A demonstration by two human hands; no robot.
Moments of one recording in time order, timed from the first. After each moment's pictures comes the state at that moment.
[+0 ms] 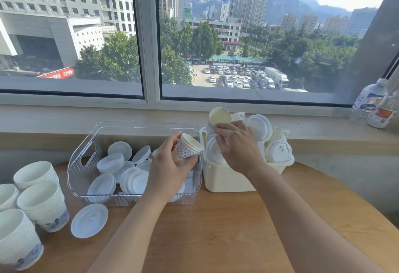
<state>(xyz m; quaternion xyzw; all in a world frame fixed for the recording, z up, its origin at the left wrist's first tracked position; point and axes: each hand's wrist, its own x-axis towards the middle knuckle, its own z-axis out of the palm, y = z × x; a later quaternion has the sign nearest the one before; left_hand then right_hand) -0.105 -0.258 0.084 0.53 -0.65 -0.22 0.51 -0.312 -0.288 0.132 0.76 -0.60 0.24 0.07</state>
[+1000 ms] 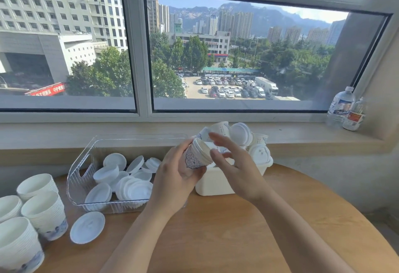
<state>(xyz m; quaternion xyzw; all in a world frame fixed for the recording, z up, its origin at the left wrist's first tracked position) -0.133 -0.205 0.118 0.43 -0.70 -0.20 0.53 -0.322 -0.182 0.159 0.71 -0.48 0.46 -0.23</state>
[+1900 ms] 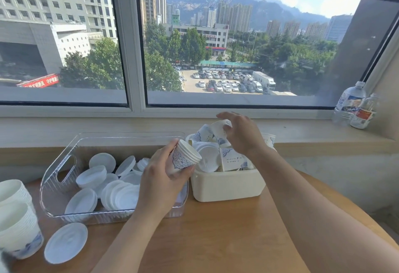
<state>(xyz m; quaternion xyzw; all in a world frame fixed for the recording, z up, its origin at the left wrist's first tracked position) -0.124 -0.256 0.085 0.49 -0.67 -0.19 0.52 -0.357 -0.324 0.171 0.71 -0.64 0.29 0.01</state>
